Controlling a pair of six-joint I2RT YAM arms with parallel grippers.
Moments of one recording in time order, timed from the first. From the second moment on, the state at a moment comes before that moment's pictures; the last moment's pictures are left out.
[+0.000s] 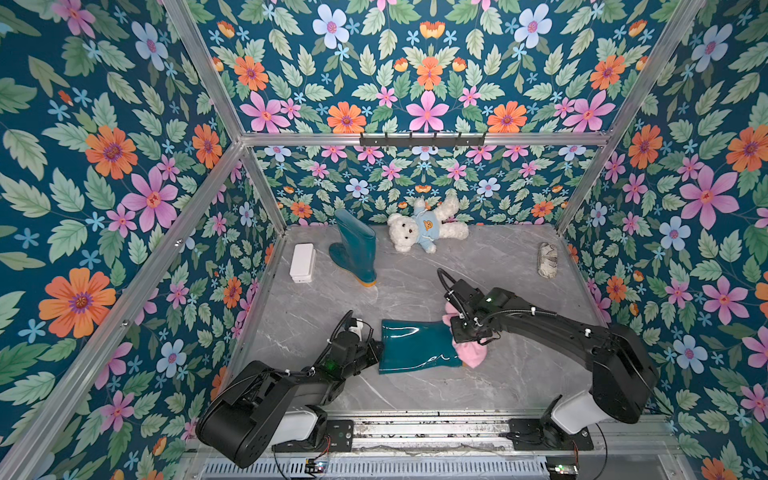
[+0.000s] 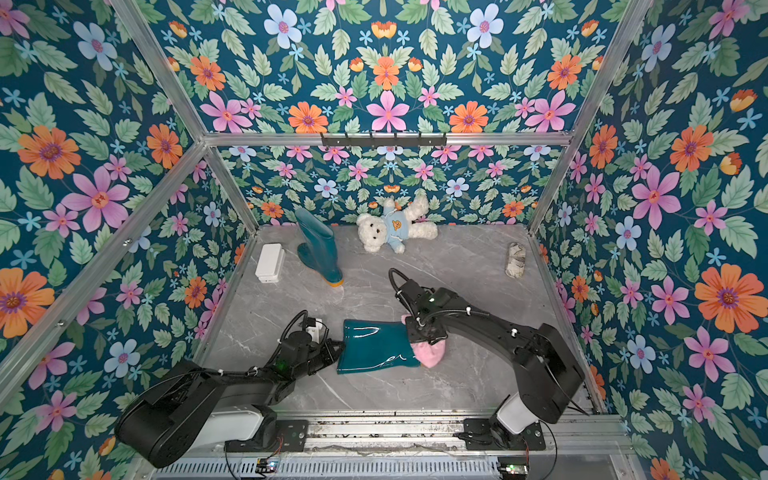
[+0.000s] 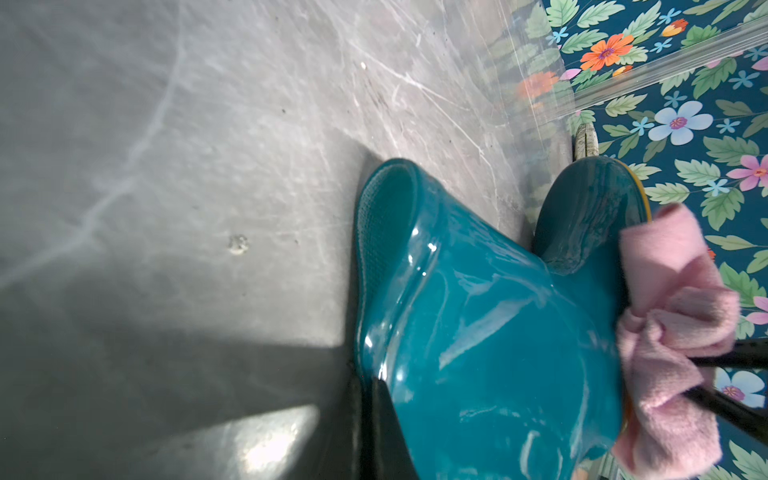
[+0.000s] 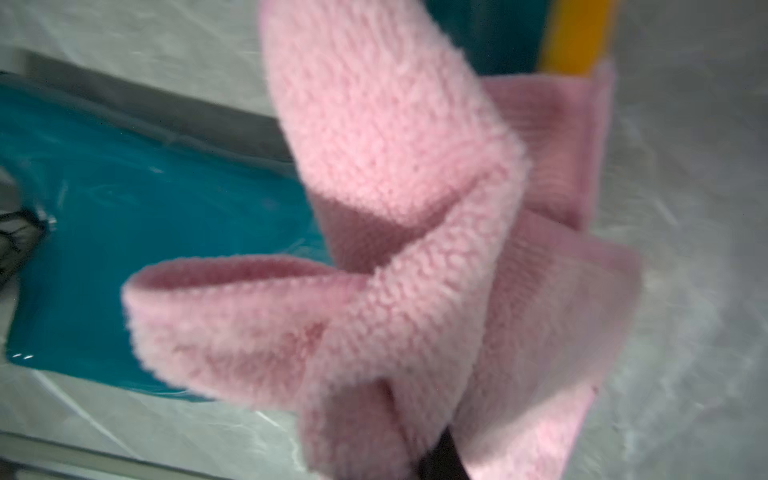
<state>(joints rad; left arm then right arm) -0.54 1.30 0.08 0.61 0.18 -0.89 0.74 1.53 1.10 -0.91 0.08 0.59</state>
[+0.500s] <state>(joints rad) -0.54 1.28 0.08 0.59 0.17 -0.89 1.09 2.13 1.69 -0.87 -0.05 0.60</state>
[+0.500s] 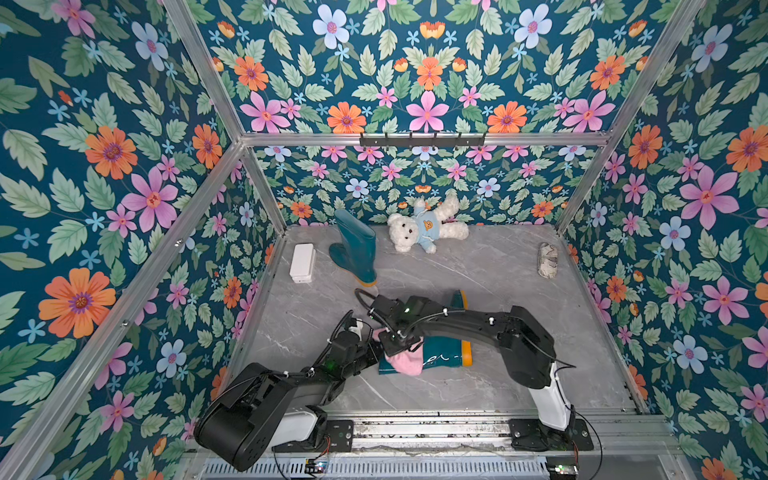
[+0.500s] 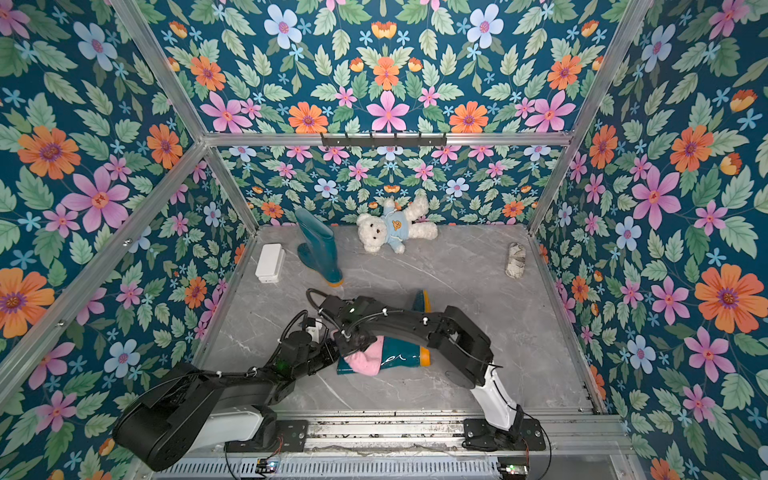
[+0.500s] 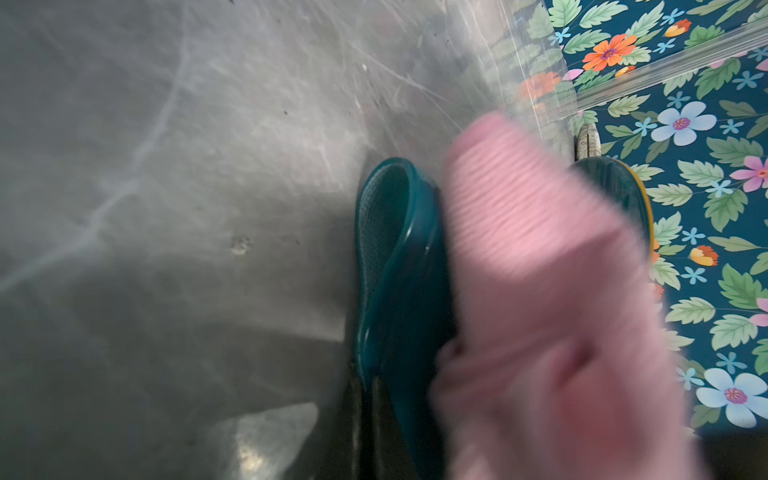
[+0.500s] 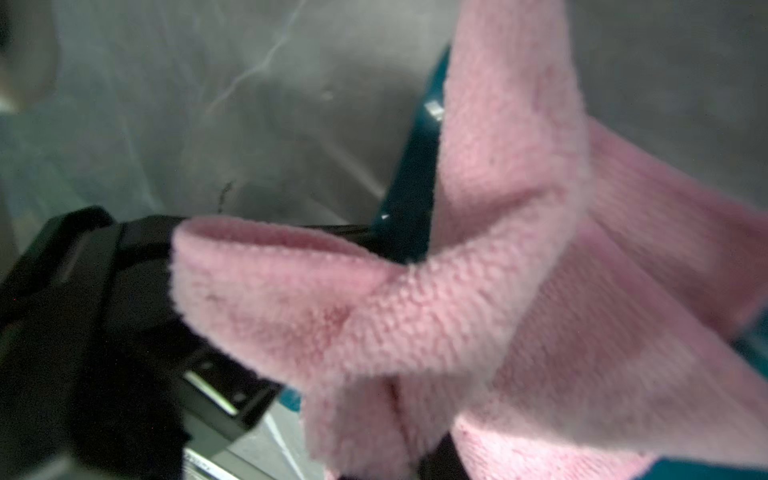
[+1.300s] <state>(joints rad) -0.53 1.29 0.08 0.59 0.17 -0.89 0.82 1.49 1.03 -0.92 0.07 0.62</state>
